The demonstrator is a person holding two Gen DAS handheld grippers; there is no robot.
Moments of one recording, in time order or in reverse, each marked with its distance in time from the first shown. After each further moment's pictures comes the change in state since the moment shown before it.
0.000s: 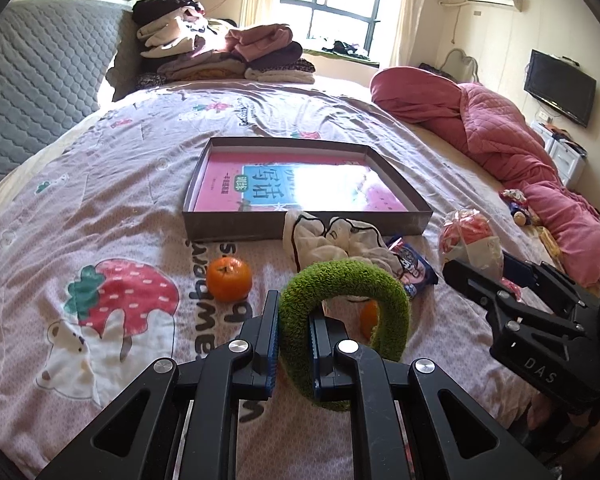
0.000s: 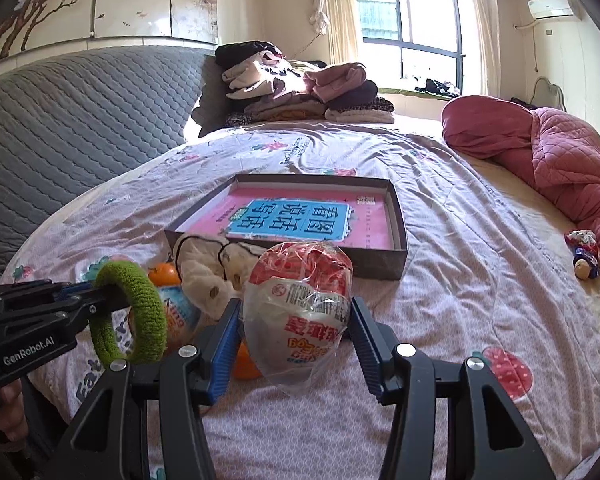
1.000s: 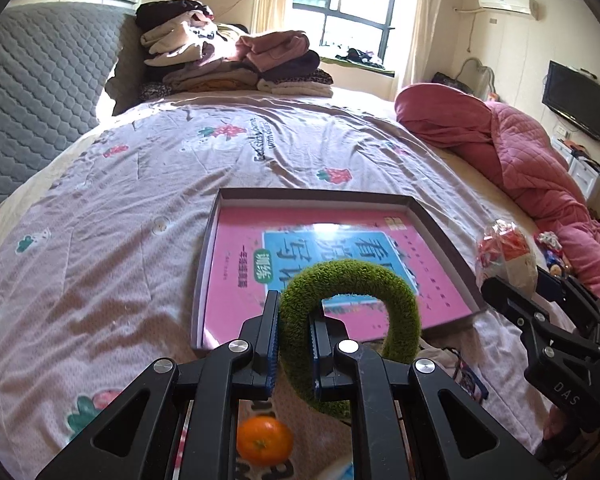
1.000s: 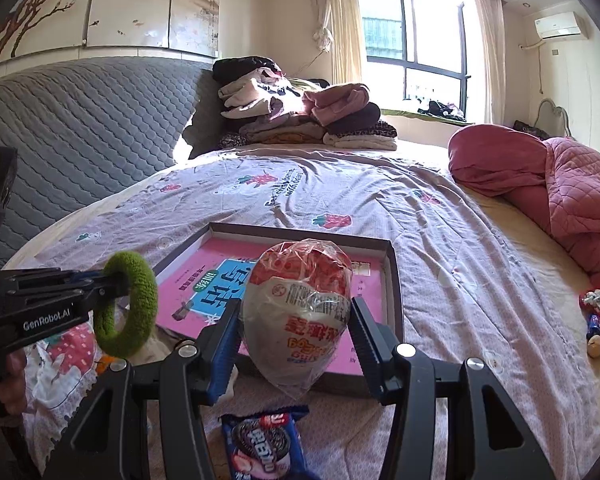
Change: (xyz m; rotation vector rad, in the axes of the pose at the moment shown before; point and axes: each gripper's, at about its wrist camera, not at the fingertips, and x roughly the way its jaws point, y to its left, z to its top) left arm 0.077 0.032 0.105 -0.022 -0.029 0.041; right arm 0.071 -0.023 0.075 -0.048 -0.056 -0.013
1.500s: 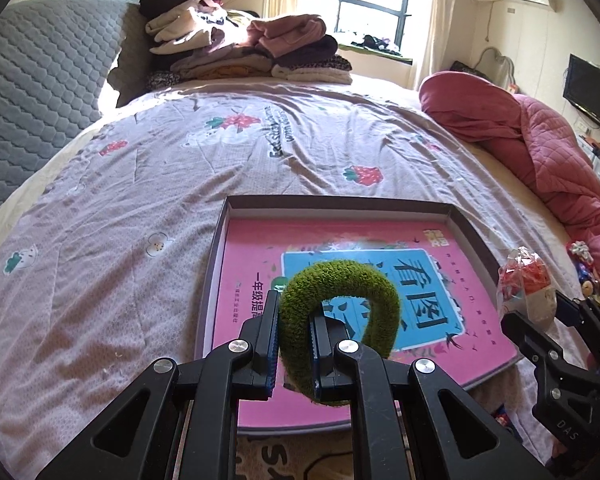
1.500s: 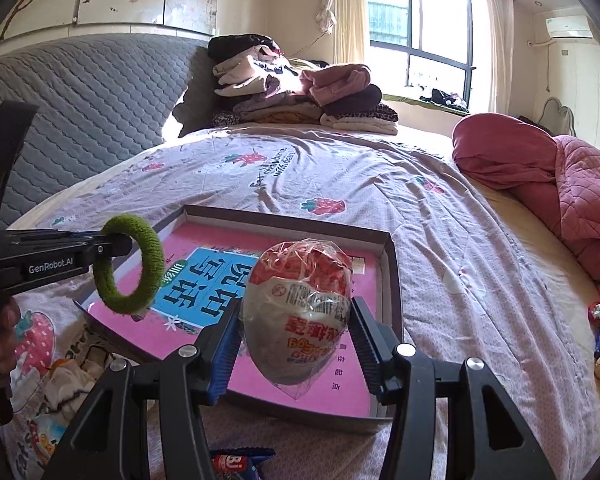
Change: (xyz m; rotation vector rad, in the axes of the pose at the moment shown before) left arm 0.070 0.012 0.034 -0.006 0.060 0.069; right arm 0.056 -0.011 0.003 -0.044 0.077 -0.019
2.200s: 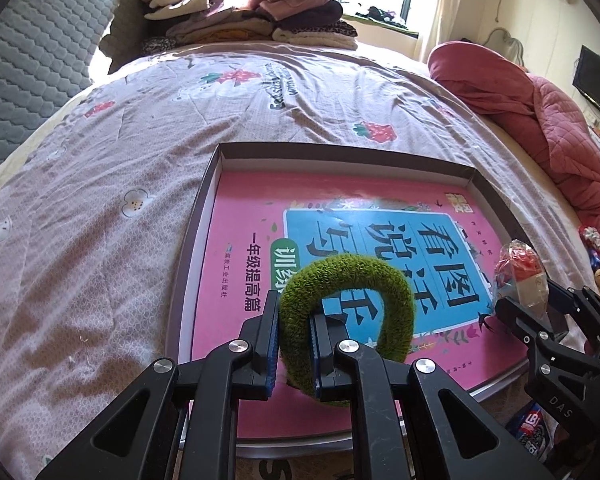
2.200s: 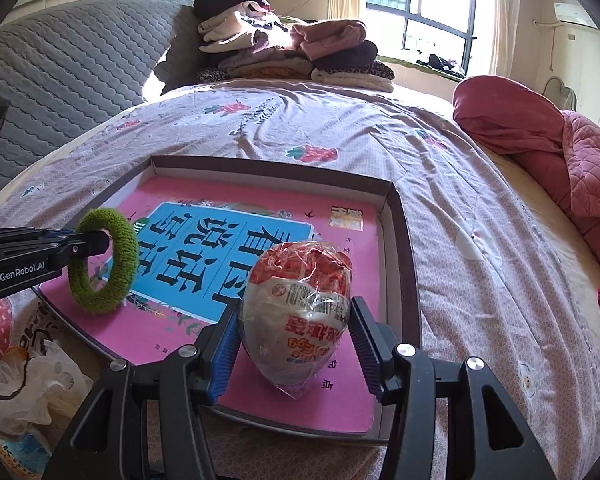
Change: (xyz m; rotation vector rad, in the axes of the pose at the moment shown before) left arm 0.045 0.005 -0.015 -0.016 0.116 -0.010; right arm 0.049 -0.010 -0.016 0.019 0.160 -0.045
